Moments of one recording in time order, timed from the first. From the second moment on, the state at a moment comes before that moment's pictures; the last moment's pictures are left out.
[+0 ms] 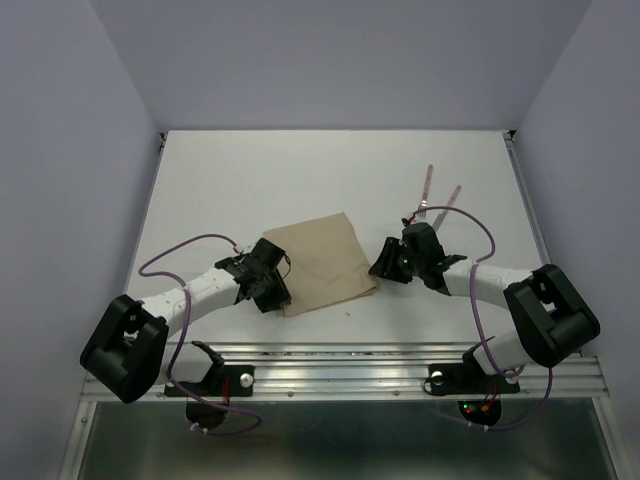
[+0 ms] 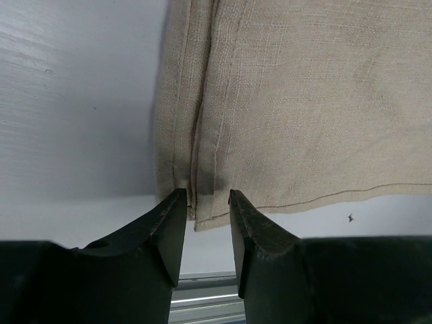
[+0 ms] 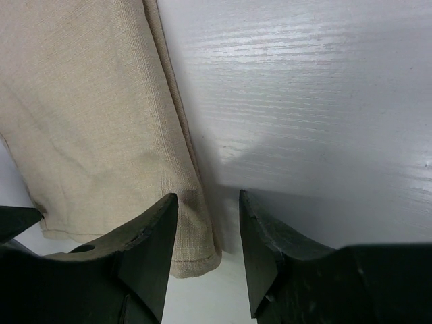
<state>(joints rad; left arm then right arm) -0.62 1.25 0.60 -0.52 -0.03 -1.05 0.49 1.45 0.57 0.09 -0.13 0.71</state>
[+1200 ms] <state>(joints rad) -0.64 1.15 0.72 -0.63 -0.12 -1.05 0.49 1.43 0.58 0.06 -0.18 0.65</state>
